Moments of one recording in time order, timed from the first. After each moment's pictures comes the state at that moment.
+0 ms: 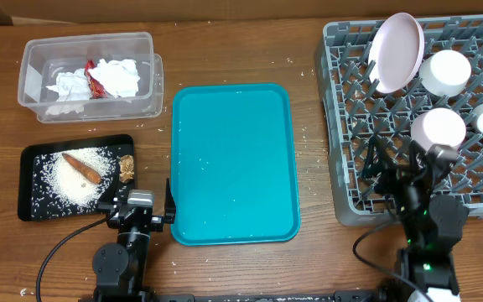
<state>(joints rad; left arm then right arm) -0.02 0.02 0.01 -0.08 0.01 0.19 -0.11 0.61 0.21 0.28 -0.21 0.35</state>
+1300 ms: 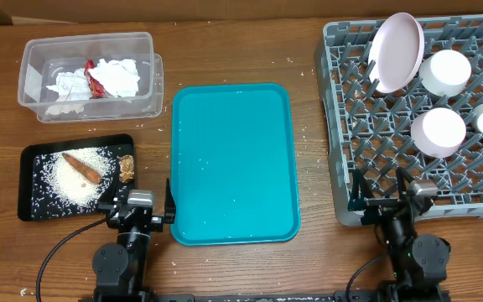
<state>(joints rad) -0.02 0.02 0.01 -0.08 0.01 0.19 0.04 0.03 0.03 -0.05 -0.10 0.25</state>
